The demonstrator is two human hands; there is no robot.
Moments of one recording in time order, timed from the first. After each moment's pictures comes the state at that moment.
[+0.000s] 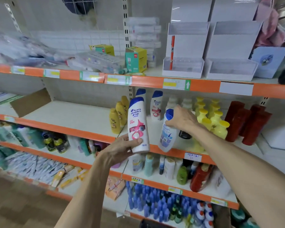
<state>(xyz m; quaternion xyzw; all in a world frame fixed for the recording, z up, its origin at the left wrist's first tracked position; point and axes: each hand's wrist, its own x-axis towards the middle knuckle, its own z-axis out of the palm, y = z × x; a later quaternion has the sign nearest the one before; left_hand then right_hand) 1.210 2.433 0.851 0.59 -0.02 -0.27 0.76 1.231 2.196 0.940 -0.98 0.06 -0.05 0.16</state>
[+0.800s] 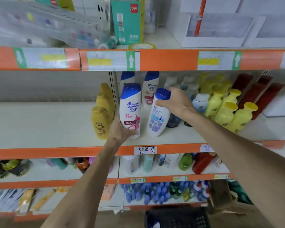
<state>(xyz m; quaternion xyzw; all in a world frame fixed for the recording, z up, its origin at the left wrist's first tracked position) 1.417 2.454 0.775 0.81 -0.07 -0.09 0.58 1.371 2.255 0.880 -0.93 0.16 -0.12 0.31</state>
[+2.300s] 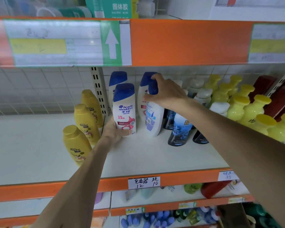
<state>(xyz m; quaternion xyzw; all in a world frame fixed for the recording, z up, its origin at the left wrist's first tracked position) 1.532 2.406 0.741 0.76 -0.06 -0.16 0.63 1.502 2.218 0.850 -0.97 0.10 -0.10 0.20</state>
